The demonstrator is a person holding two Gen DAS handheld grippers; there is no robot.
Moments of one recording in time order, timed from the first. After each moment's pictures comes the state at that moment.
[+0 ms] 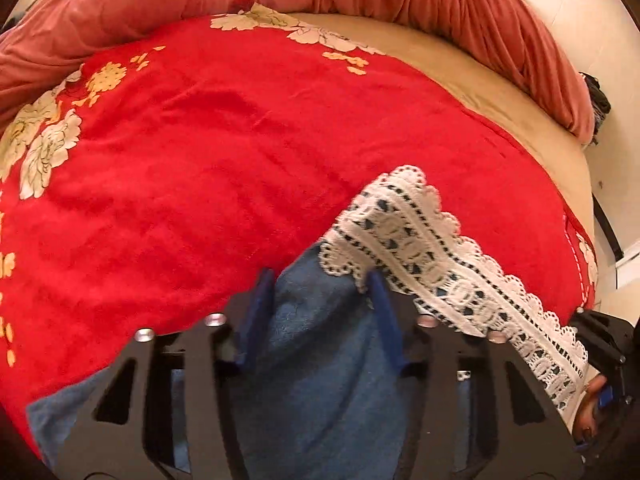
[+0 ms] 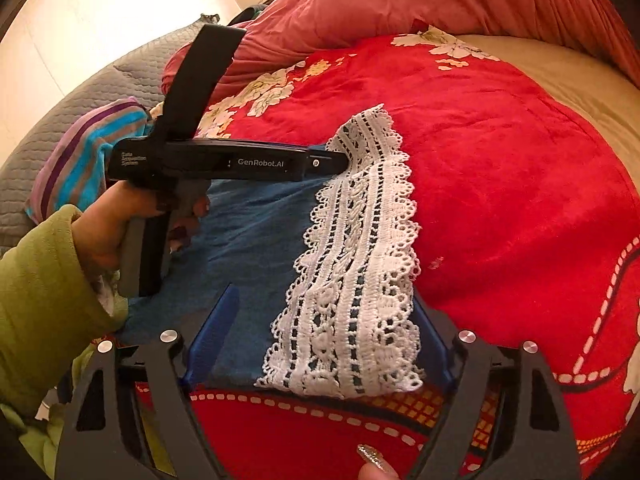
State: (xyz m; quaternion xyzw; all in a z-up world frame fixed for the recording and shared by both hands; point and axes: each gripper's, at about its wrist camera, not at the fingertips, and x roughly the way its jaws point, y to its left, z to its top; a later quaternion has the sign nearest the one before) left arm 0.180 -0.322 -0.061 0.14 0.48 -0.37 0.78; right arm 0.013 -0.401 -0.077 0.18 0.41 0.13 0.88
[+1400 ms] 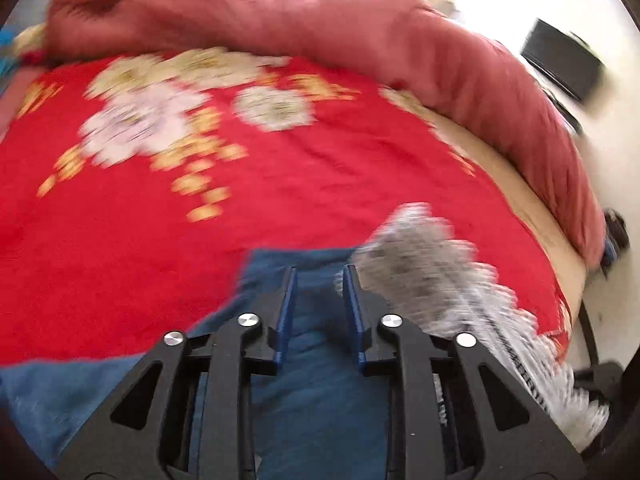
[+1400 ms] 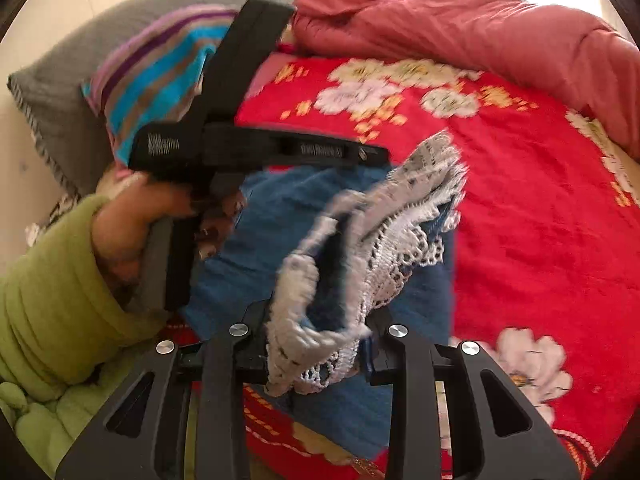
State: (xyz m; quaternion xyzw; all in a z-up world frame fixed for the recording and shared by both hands) left arm 0.167 -0.105 -0.017 -0.06 0.44 -0.23 0.86; right arm 0.046 -0.209 -0.016 -0.01 0.44 0.27 0.86
